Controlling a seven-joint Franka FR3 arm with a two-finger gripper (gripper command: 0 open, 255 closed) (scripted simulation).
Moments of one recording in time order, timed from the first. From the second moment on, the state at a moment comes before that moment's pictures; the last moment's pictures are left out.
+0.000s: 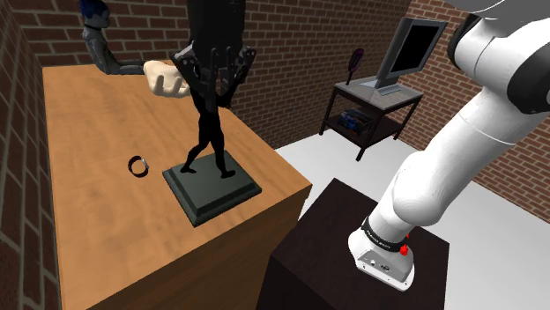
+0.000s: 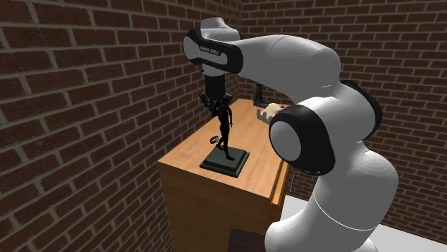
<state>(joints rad) 0.05 -0.13 0.64 -1.57 0.04 1.47 0.81</state>
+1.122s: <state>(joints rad) 0.08 0.02 0.68 -1.22 -0.05 1.24 0.87</state>
